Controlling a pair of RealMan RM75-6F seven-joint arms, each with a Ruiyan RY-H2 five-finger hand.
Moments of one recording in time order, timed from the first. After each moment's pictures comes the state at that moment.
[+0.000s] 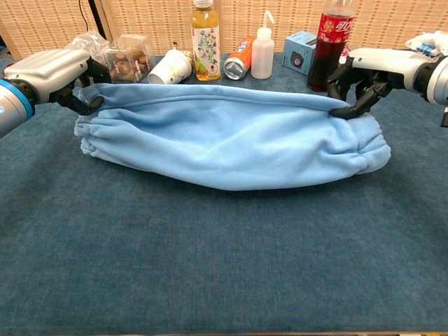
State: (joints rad) left arm -0.67 -1.69 -0.28 -1.11 1.22 1.03 0.27; right arm 0.80 -1.49 0.16 -1.11 -1.37 0.79 0.44
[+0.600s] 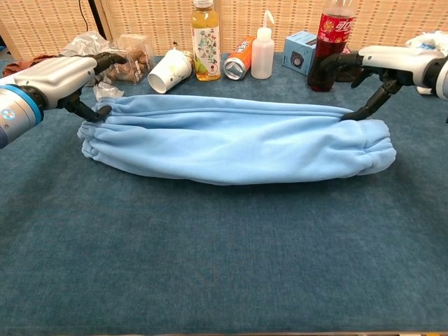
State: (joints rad) left arm -0.69 -1.70 -0.26 -1.10 1.20 1.02 0.26; right arm 0.79 -1.47 0.16 -1.11 -1.32 0.77 0.33
